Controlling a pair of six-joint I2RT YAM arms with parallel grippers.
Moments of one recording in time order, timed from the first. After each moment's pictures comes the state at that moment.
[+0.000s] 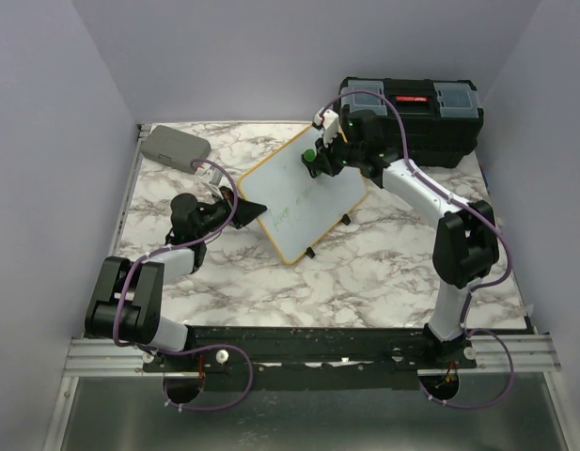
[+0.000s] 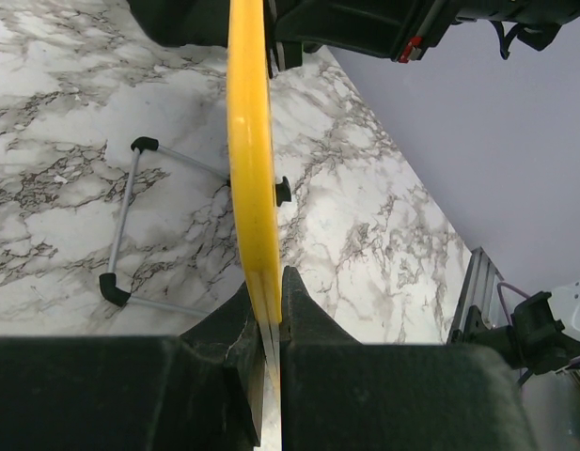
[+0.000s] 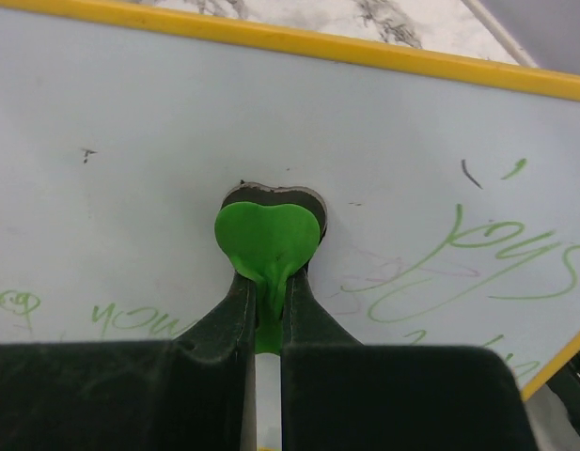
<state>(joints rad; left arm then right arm) -0.16 1.44 0.50 0.91 0.78 -0.67 0.44 1.89 1.57 -0.19 -0.42 -0.29</state>
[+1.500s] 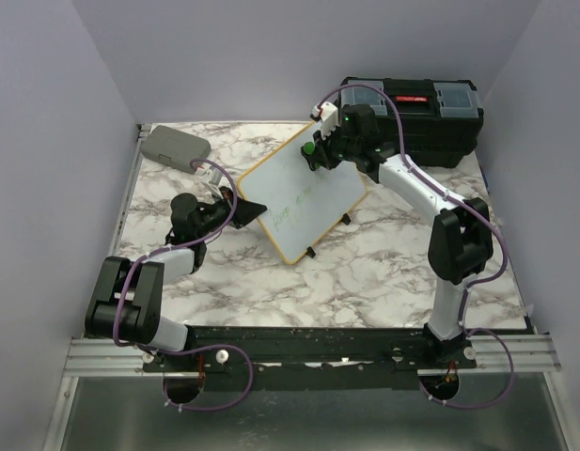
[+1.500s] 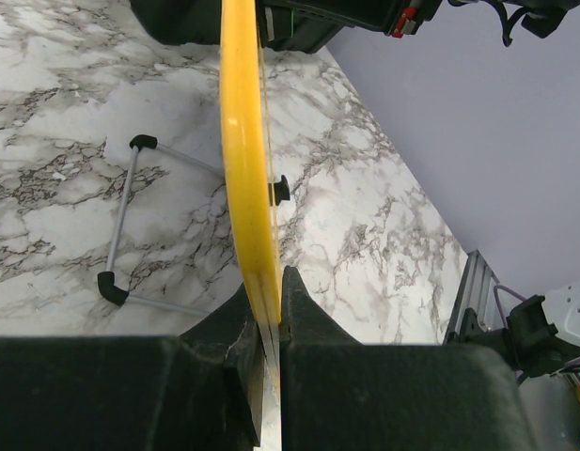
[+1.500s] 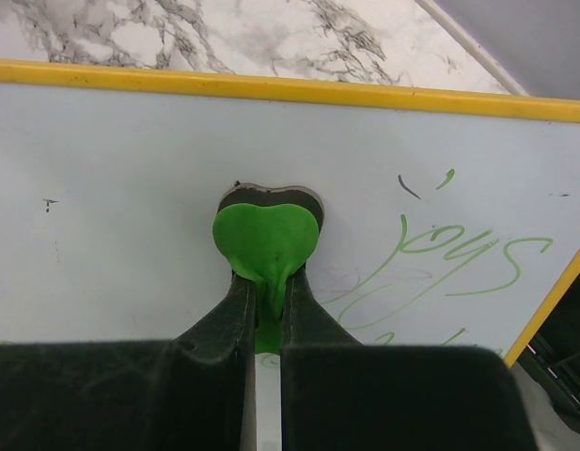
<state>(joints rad) -0.16 1.44 0.50 0.91 0.78 -0.69 0.44 1.93 1.65 -0.23 -0.35 -0.26</state>
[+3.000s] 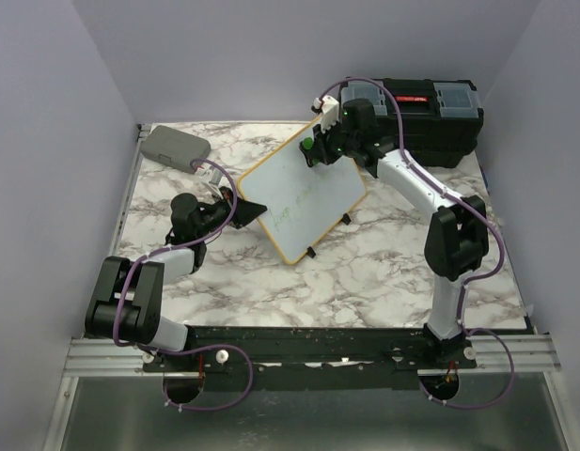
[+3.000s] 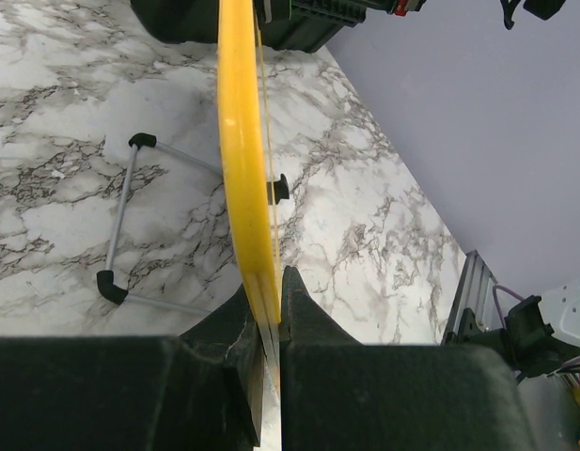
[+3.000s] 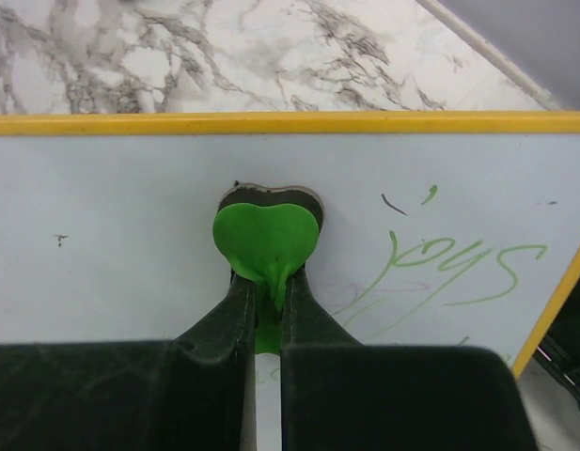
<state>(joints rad) -0.16 1.44 0.50 0.91 0.78 -0.69 0.43 1.98 1.73 -0.27 -0.39 -0.18</state>
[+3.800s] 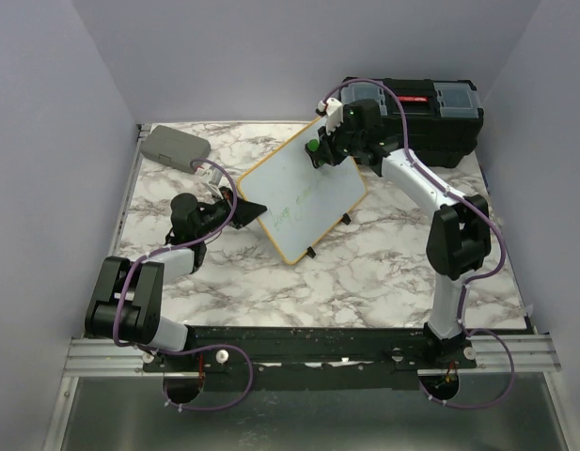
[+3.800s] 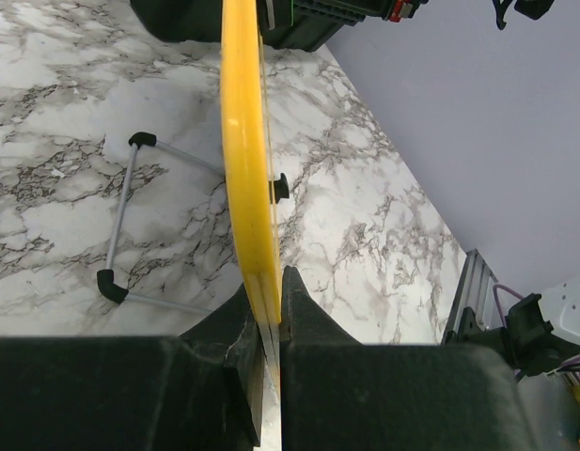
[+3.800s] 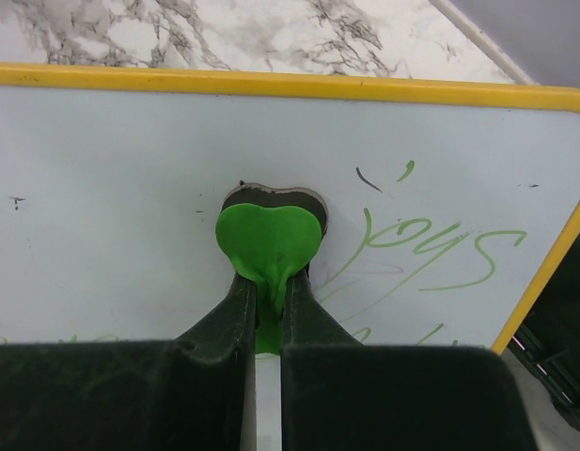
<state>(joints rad) -0.16 1.44 0.50 0.90 0.78 -0.69 0.42 1.97 1.72 -0.29 -0.41 -0.24</state>
